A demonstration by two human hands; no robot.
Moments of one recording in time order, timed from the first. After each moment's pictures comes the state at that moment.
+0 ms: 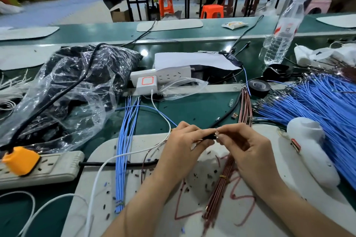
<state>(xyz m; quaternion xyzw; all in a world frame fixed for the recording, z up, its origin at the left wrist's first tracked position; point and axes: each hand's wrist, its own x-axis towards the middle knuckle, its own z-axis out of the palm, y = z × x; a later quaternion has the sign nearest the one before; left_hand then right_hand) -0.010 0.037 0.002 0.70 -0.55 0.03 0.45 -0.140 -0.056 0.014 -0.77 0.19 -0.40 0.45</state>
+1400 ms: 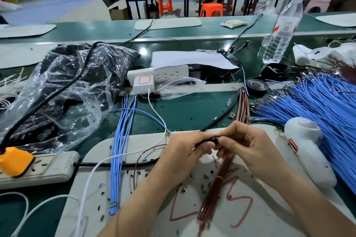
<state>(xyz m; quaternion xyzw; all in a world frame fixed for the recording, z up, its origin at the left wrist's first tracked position) -0.016 0.041 0.016 0.66 -0.59 -0.07 0.46 -0.149 -0.079 0.024 -0.72 0.15 -0.23 0.64</state>
